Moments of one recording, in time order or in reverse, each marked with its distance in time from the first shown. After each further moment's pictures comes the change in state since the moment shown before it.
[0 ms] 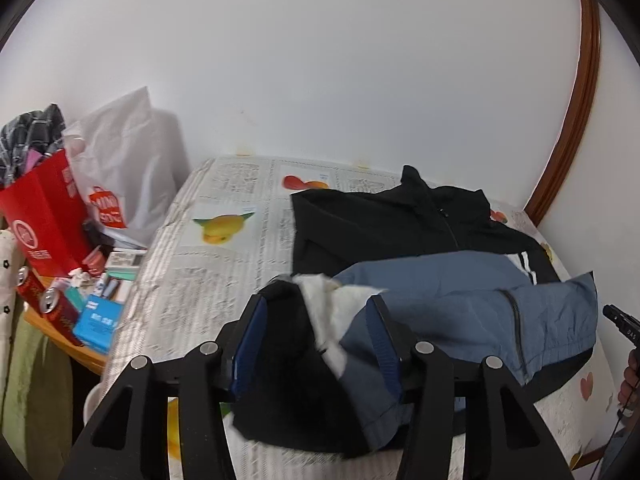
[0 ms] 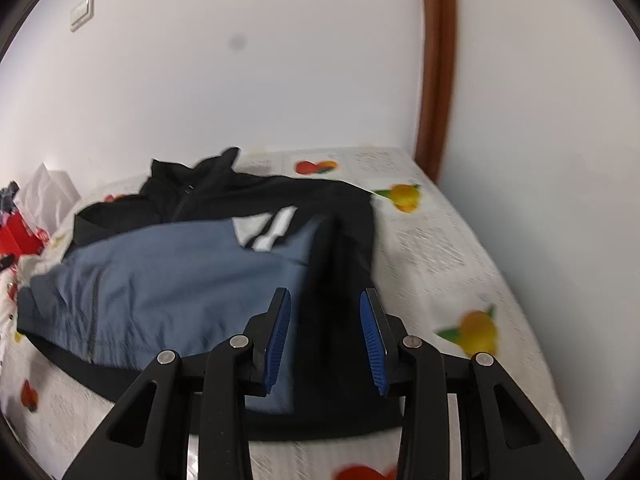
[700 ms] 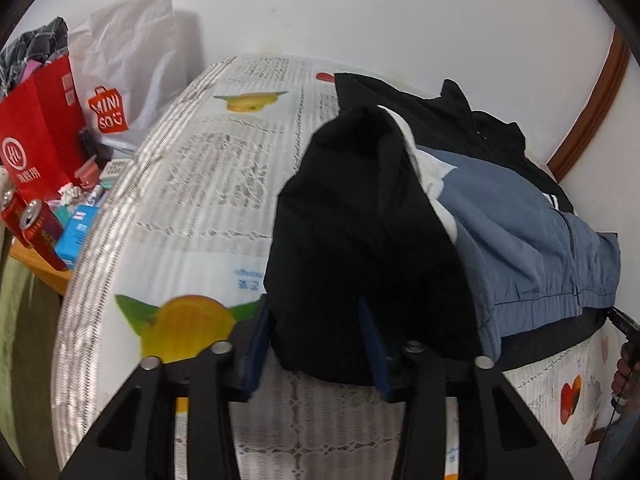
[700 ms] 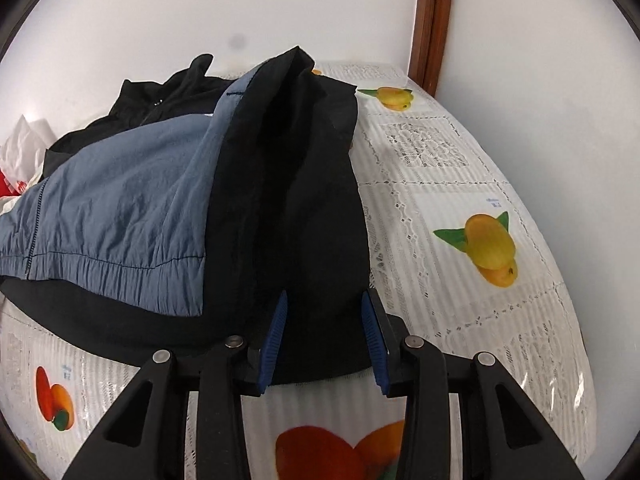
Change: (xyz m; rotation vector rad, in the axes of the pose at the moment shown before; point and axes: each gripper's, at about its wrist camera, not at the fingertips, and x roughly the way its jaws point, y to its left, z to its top) left arm 0.053 0.038 -0.072 -0.067 0.219 -0.014; right arm 0.062 -0.014 -0.058 -0.028 0.187 0.005
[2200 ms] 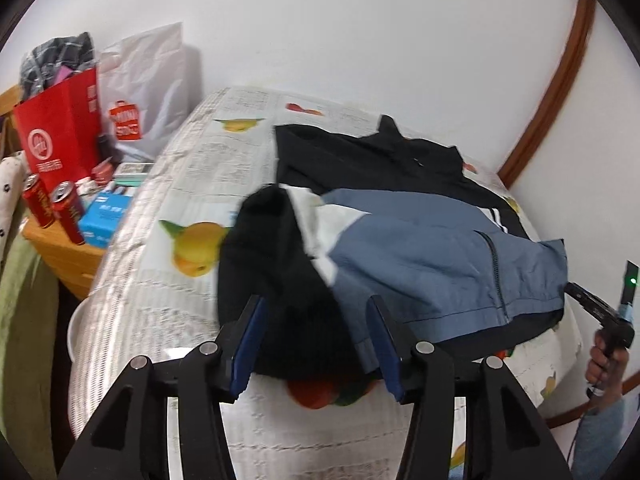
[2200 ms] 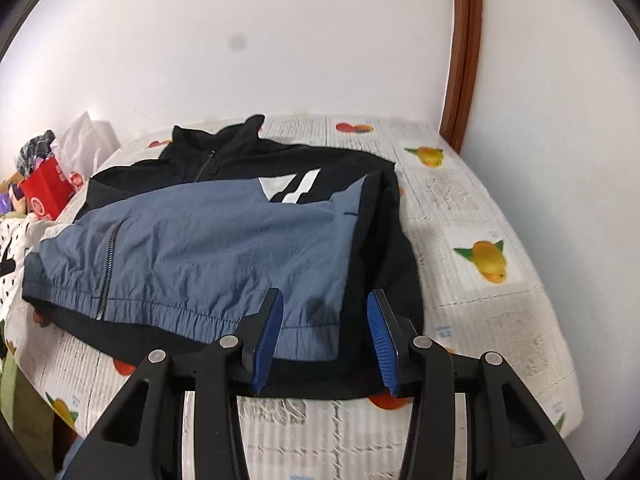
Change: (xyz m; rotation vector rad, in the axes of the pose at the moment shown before) left arm -0.110 -0.027 -0.064 0.001 -0.091 -0.099; right arm -0.081 0.044 -0.012 -0.056 -0.141 0.105
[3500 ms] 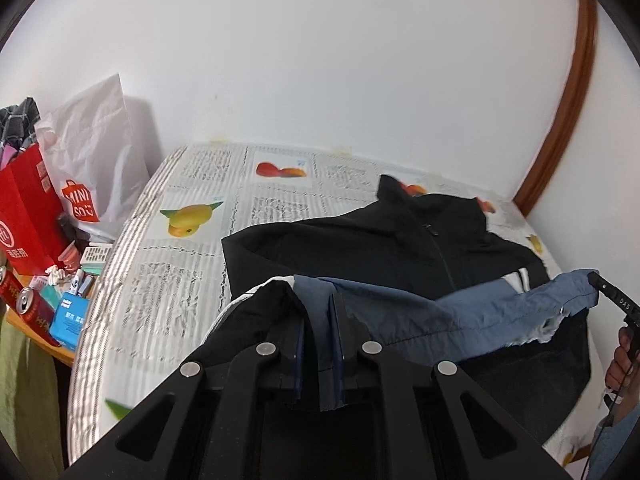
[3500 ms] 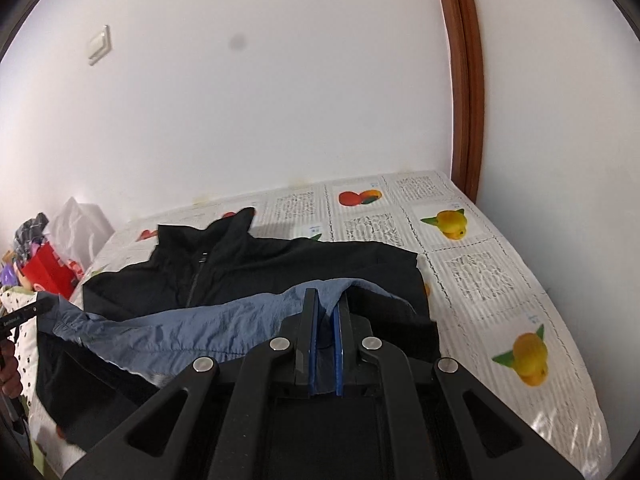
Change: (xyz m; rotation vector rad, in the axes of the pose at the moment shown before) left arm 0.091 -0.031 0.126 0.080 -0.077 0.049; right arm 0.050 -0.002 0.104 0.129 -0.146 0.026
